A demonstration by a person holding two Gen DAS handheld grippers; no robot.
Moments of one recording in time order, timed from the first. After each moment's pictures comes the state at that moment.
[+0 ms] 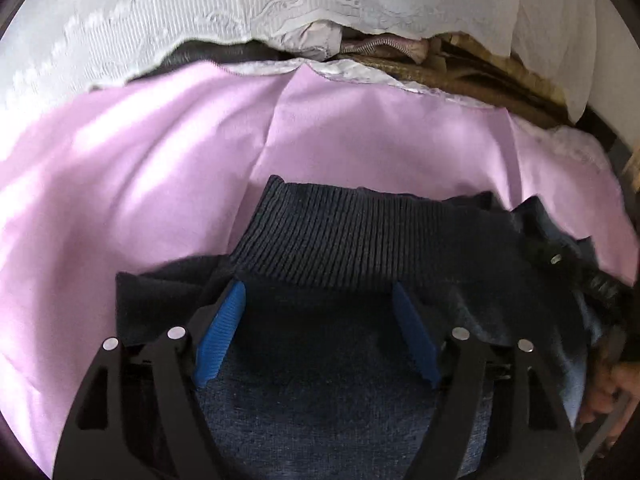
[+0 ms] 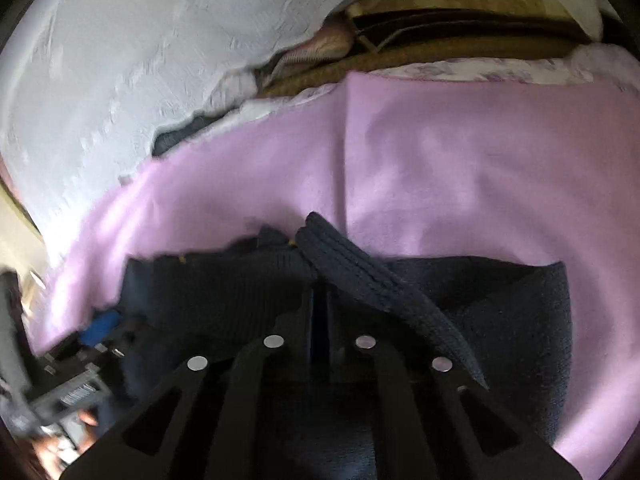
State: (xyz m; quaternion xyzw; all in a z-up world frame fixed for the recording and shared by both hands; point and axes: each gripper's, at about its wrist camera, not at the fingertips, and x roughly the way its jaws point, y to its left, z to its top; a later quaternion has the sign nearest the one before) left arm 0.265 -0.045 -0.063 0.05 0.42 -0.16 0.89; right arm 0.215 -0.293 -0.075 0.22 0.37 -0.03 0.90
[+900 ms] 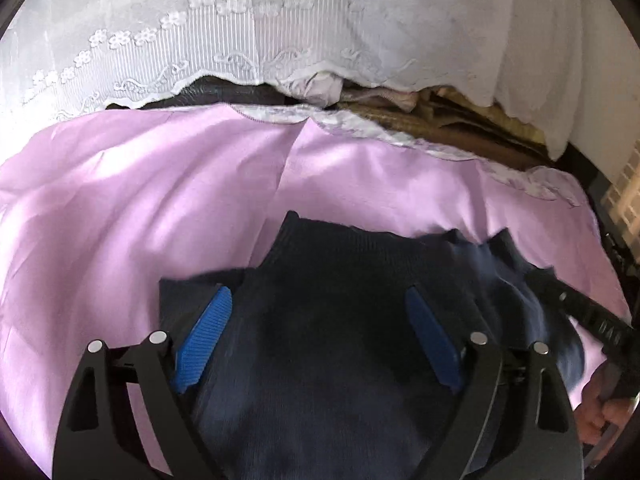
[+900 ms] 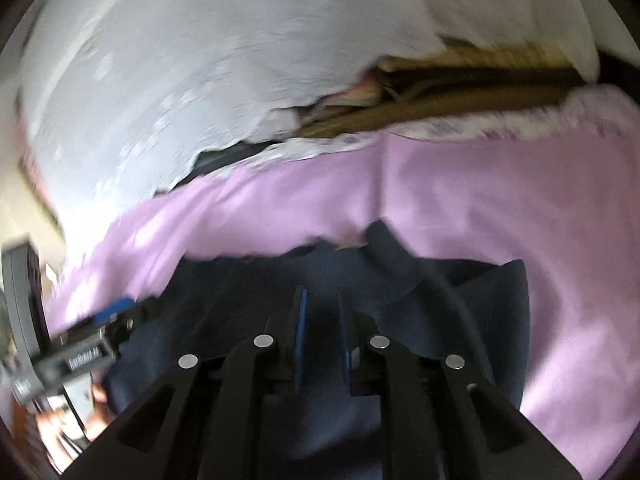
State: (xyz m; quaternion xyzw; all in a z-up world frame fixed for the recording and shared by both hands) left arm 0.250 -0.021 -0.031 0.00 0.38 -0.18 0.91; right arm 0.183 -0.282 -0.036 0.21 0.33 -0.01 0.92
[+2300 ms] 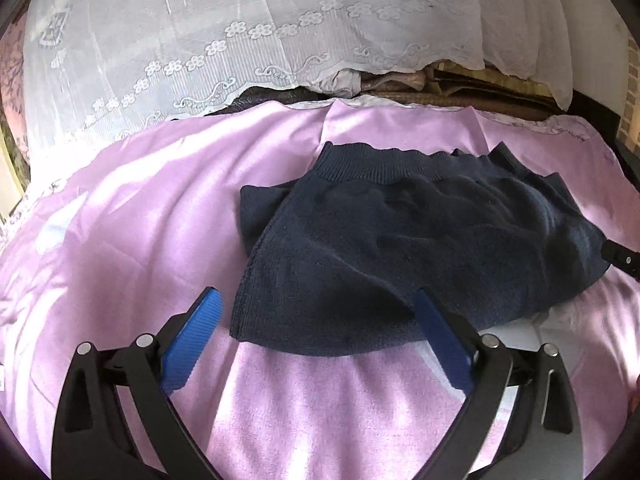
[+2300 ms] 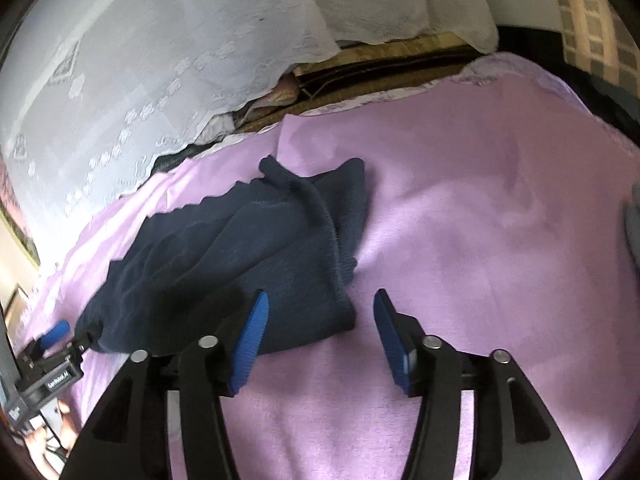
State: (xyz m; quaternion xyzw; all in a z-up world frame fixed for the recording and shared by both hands) left arm 0.114 -0.001 -0.048 0.09 0.33 -0.10 0.93; right arm 0.030 -0.284 -0.067 0.19 0.31 -0.10 0.93
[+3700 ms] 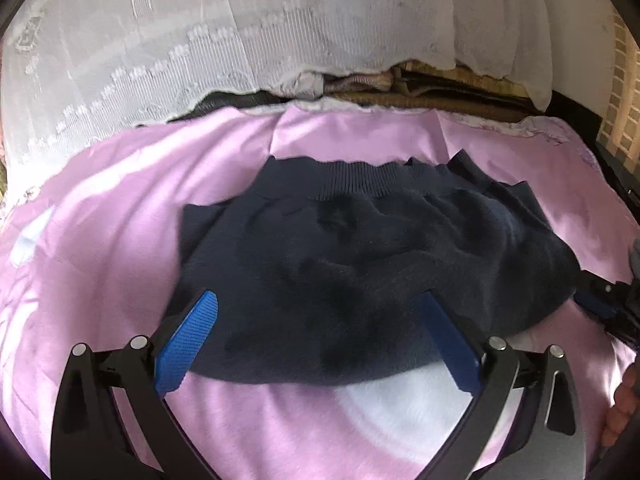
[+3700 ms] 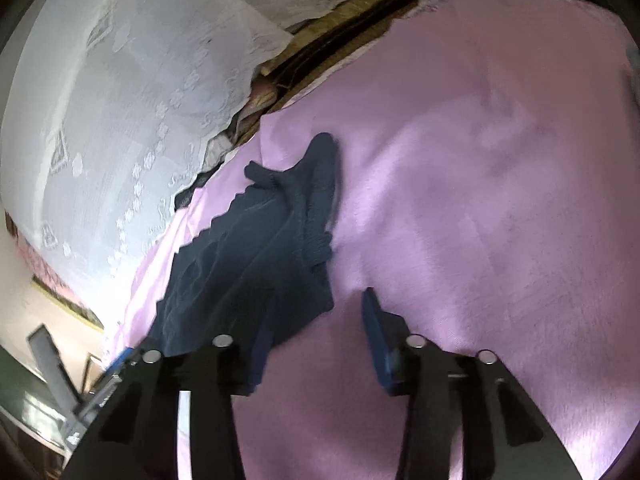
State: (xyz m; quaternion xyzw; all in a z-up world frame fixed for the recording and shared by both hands) left arm 0.125 -0.048 -0.039 0.08 0.35 -0.14 0.92; right arm 0.011 -0.334 -0.099 0.38 0.29 -0.05 0.87
